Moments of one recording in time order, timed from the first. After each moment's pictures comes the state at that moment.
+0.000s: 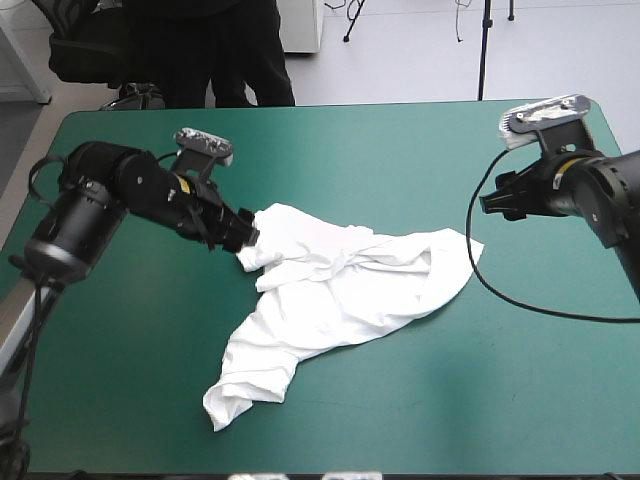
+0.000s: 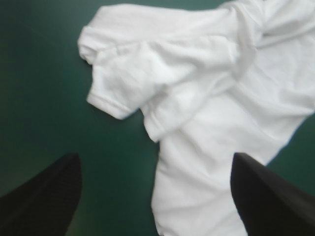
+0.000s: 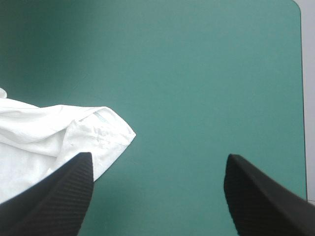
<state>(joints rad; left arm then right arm) -0.38 1.44 -1.54 -0.14 1.24 0.12 0.29 1.26 -1.51 -0.25 1.13 0.06</state>
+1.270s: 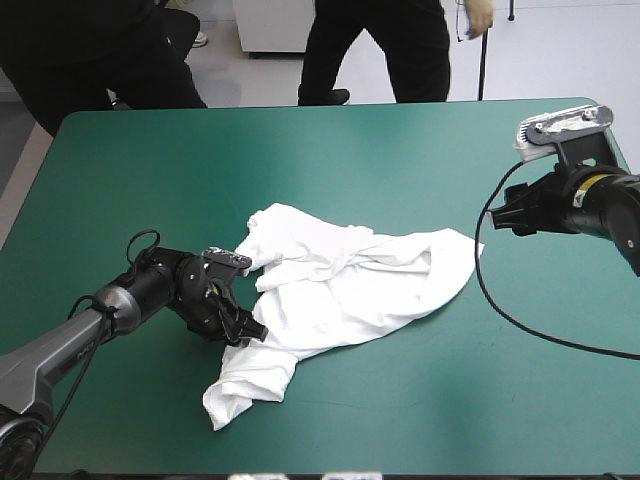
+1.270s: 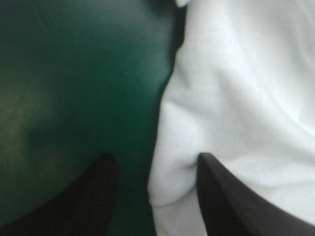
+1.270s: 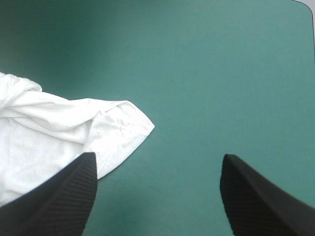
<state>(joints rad) -0.41 1.50 -0.88 -0.18 0.86 0.11 0.29 1.17 -1.50 -0.18 1.18 0.04</state>
